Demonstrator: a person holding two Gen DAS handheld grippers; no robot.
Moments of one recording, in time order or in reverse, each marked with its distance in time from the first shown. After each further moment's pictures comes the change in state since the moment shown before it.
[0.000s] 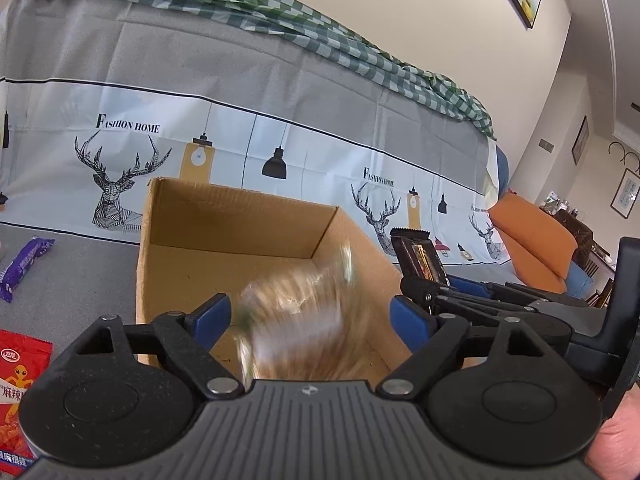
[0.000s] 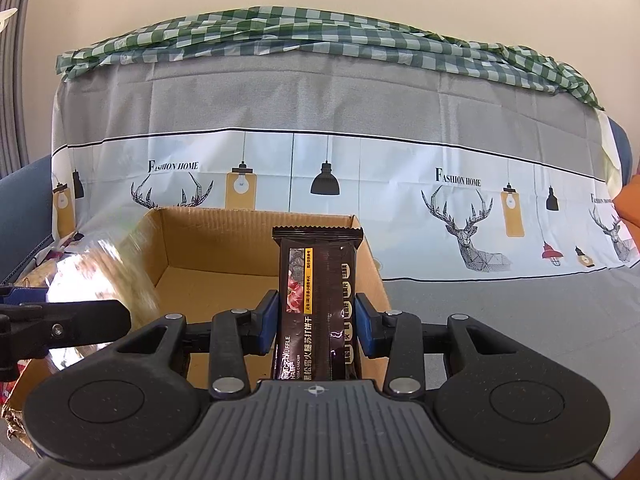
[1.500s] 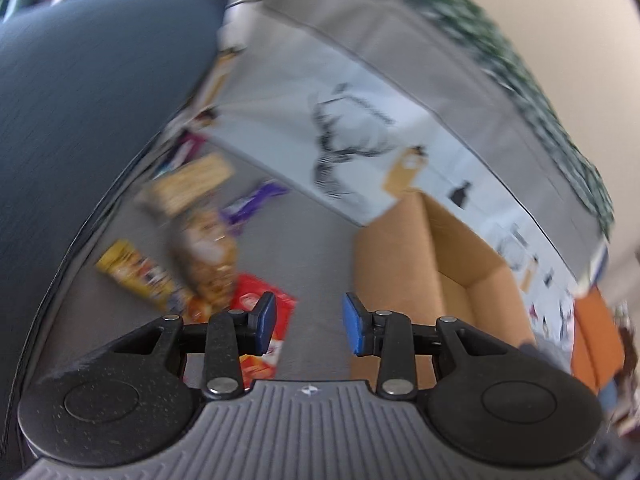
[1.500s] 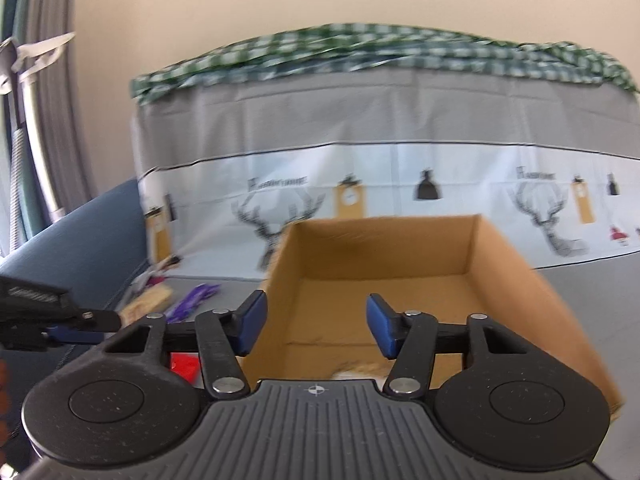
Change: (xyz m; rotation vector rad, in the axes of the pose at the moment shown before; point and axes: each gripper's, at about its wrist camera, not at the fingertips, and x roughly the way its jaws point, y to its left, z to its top) left arm -0.102 0.197 0.004 -0.478 0.099 0.289; right arm -0.034 0.132 -0.006 0.086 -0.041 0.180
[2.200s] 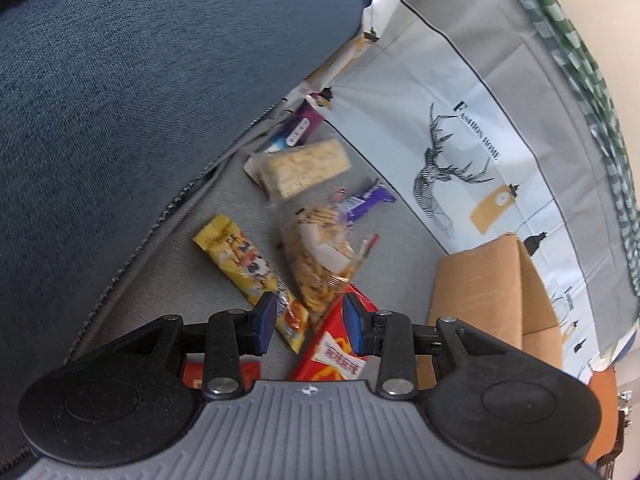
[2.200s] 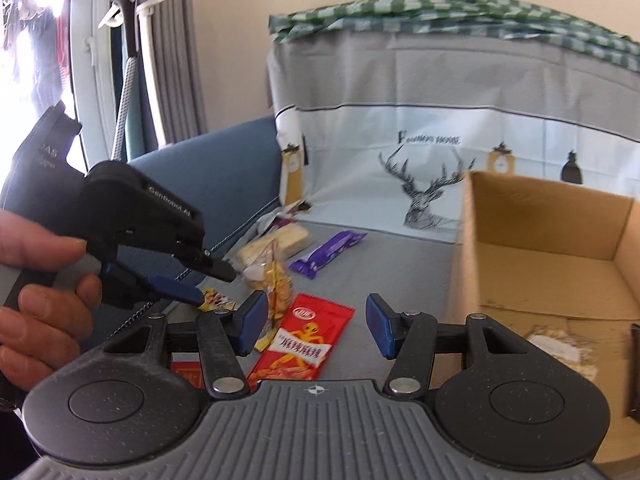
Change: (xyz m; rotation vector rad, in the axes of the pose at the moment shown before) left arm 0.014 0.063 0.017 -0.232 0.048 0.149; right arm 0.042 0.094 -0.052 -0.141 0.070 0.294
